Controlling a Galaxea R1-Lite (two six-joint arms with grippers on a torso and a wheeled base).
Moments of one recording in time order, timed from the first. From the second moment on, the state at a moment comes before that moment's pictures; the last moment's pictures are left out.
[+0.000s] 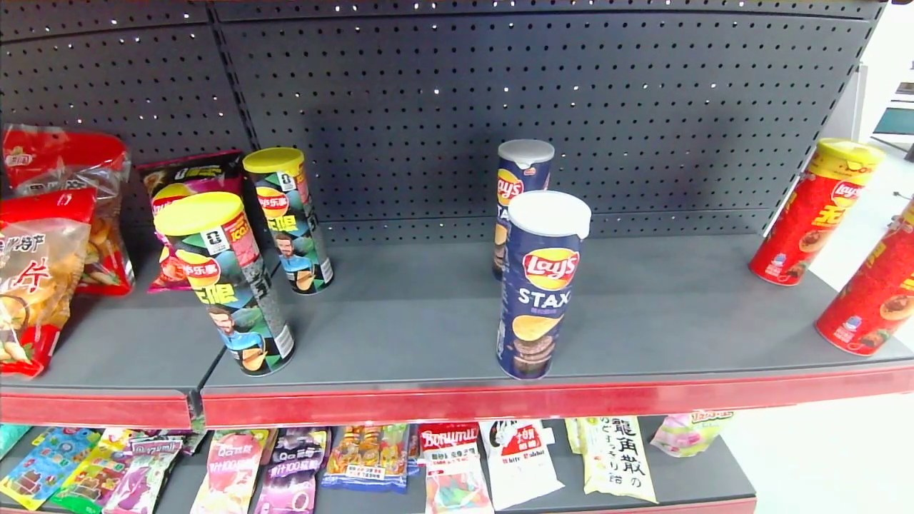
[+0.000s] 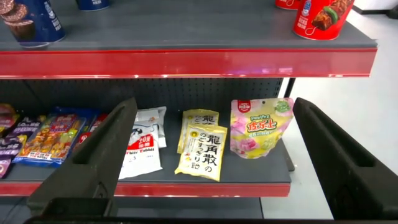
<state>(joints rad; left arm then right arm) -0.09 0.10 -0.02 0.01 -0.09 0.01 0.00 0.00 0.00 0.00 0.03 0.00</state>
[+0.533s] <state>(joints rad) 0.01 0.05 0.00 0.01 -0.03 0.01 0.00 0.00 0.00 0.00 0.03 0.00</state>
